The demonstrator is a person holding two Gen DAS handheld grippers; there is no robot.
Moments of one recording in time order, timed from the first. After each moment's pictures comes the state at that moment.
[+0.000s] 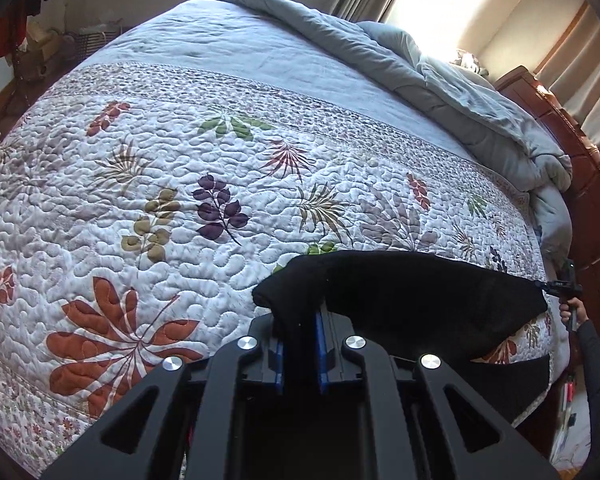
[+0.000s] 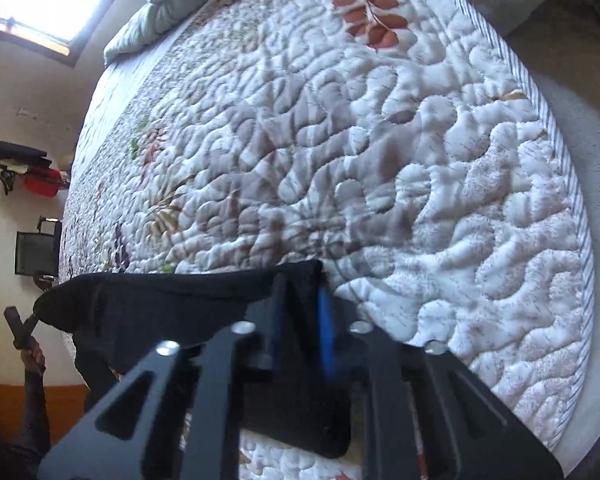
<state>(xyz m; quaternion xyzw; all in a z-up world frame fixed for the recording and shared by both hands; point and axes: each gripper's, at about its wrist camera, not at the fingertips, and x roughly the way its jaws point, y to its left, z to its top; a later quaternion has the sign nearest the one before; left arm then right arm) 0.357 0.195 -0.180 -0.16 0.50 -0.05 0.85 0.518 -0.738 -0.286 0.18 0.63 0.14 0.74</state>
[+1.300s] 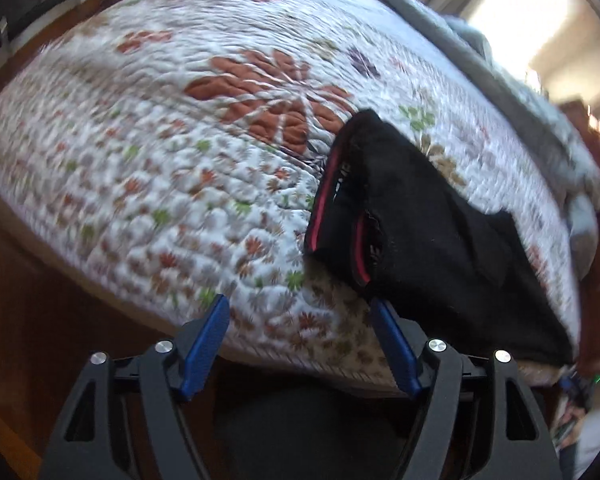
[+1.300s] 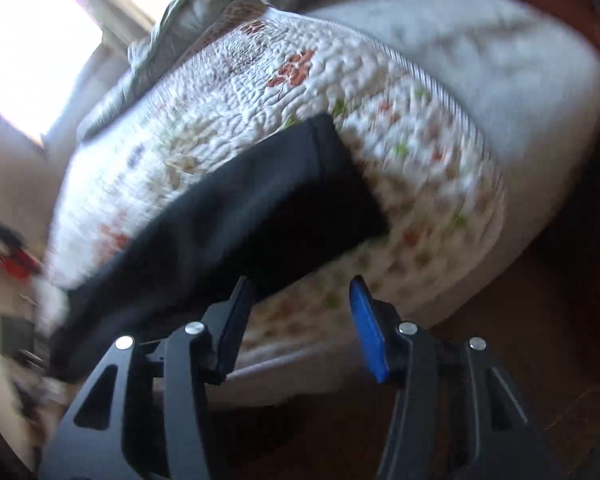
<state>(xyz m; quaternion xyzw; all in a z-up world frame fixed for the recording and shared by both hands) 0.103 0.245 -0.254 -0.27 0.52 0.06 0.81 0.088 -0.703 -0.262 0.29 0.49 -0.04 0.82</state>
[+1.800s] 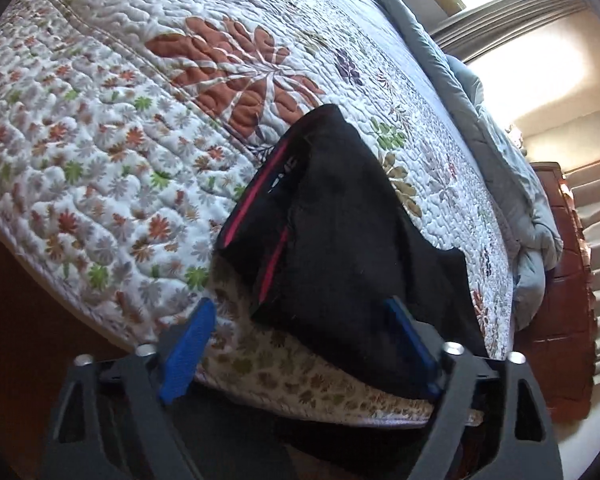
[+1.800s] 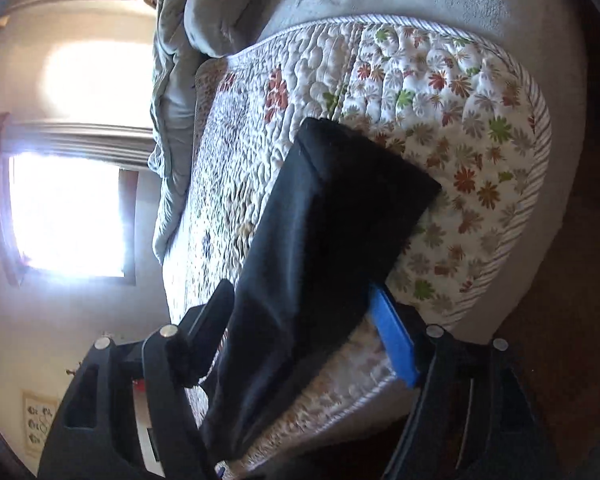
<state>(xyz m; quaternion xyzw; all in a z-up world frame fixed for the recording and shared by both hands) 0.133 0.219 -0.275 -0.39 0.49 0.02 0.78 0.087 -0.709 -0.284 0.56 0.38 -0.03 0.74</state>
